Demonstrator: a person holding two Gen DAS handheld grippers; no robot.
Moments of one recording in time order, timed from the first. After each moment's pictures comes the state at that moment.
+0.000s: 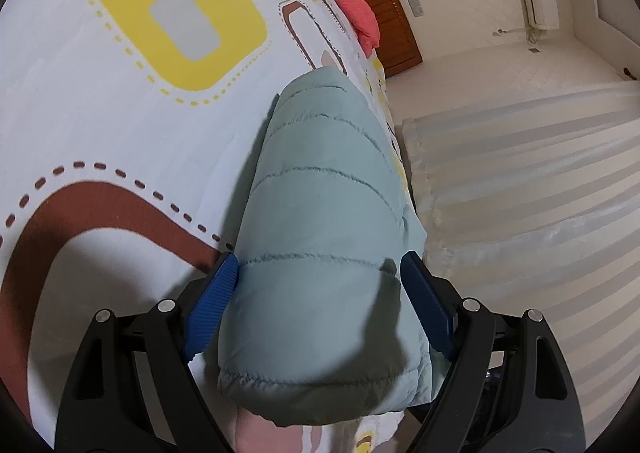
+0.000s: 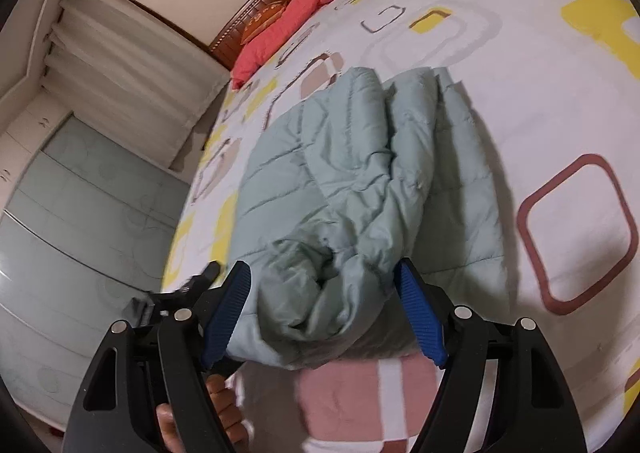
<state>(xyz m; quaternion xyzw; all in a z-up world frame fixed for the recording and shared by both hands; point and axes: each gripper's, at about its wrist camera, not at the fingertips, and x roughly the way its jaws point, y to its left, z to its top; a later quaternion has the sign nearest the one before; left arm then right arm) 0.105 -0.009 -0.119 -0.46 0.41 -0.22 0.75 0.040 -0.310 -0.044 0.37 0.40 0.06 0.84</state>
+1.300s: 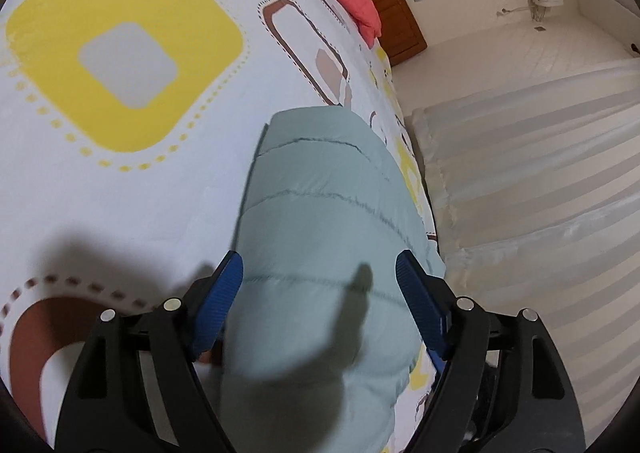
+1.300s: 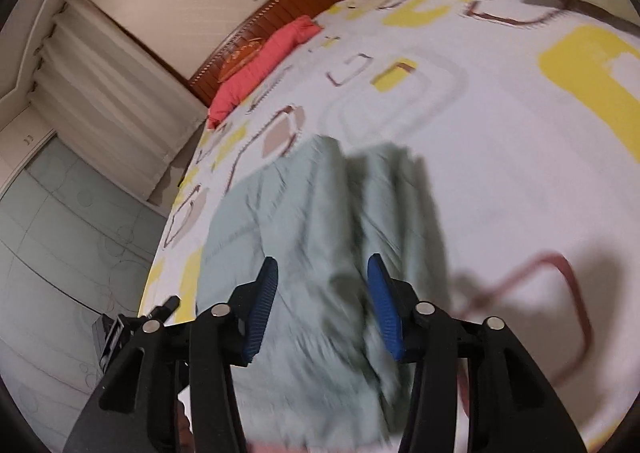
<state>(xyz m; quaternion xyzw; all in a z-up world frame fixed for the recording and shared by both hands) 0.179 -0.032 -0.104 -0.41 0.43 -0.22 0.77 0.070 -0.382 -0.048 0.35 0.35 0.02 0.87</state>
